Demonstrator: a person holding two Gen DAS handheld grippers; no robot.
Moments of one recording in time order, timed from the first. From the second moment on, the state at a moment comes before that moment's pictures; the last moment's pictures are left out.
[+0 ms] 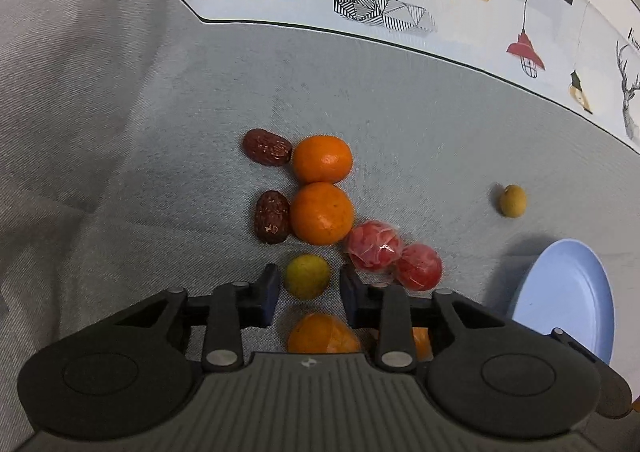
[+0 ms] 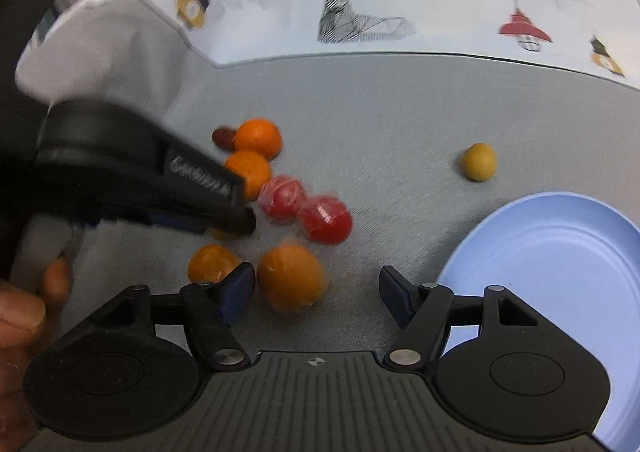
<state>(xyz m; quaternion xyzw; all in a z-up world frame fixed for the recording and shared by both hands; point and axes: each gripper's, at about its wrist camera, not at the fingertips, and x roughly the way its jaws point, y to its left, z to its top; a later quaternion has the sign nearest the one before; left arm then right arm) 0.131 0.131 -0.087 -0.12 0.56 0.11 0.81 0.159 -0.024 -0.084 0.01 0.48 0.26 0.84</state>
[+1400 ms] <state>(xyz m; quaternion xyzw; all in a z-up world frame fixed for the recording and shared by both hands) 0.074 0.061 -0.011 -0.08 0.43 0.07 0.90 0.131 -0.166 0.030 0.03 0.31 0.22 0.92</state>
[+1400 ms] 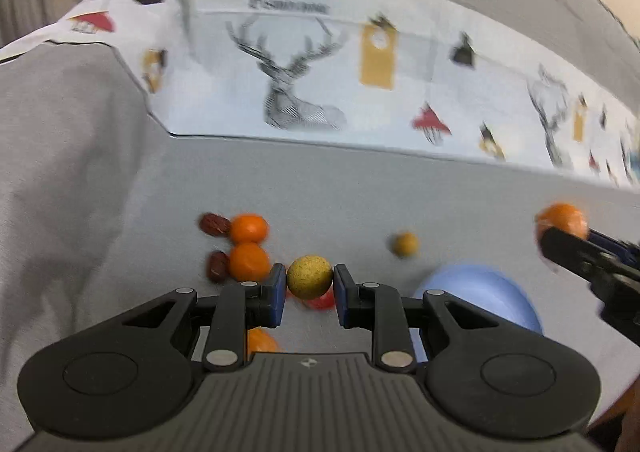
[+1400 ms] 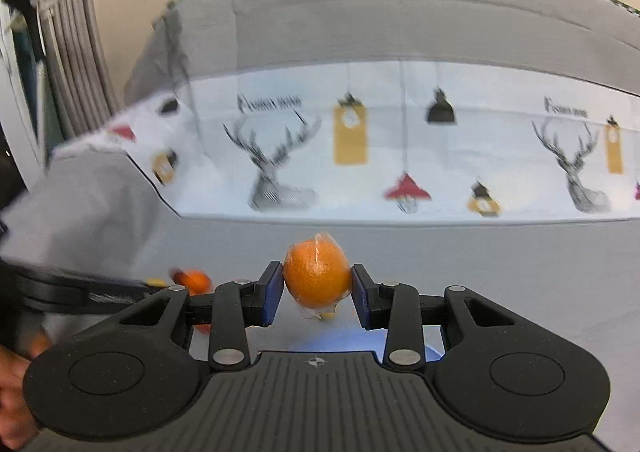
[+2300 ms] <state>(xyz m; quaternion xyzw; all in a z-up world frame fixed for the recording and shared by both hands) 0.097 0.015 -0.042 -0.07 0.44 -0.02 0.89 0.139 -0.228 -0.024 0.03 0.38 0.17 0.91</state>
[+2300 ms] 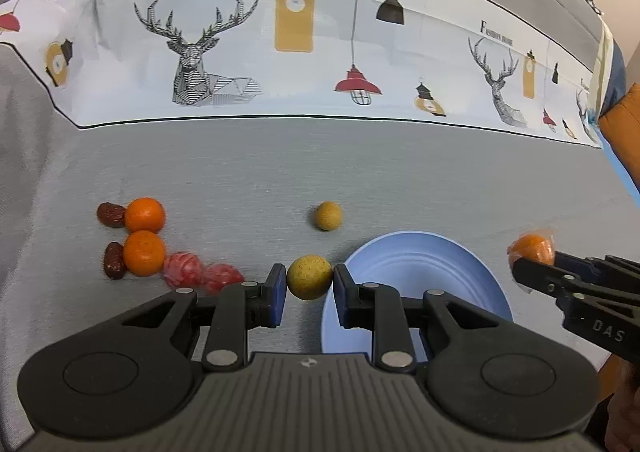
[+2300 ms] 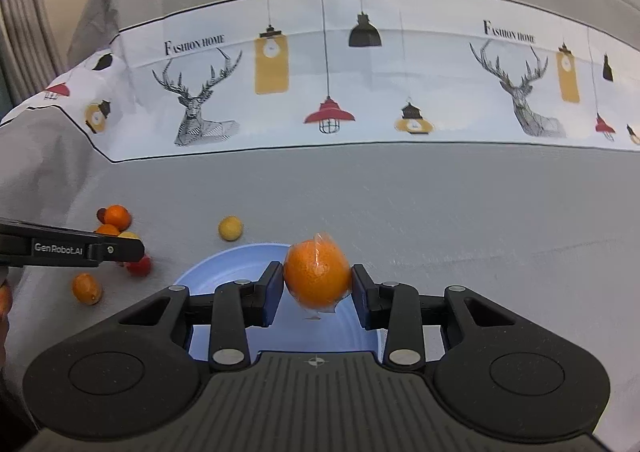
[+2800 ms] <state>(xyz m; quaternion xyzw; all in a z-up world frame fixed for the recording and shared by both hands) 0.099 0.004 -0.045 -0.06 0.44 -0.04 0.90 0.140 -0.224 -0.026 0.02 0.38 0.18 0.91</state>
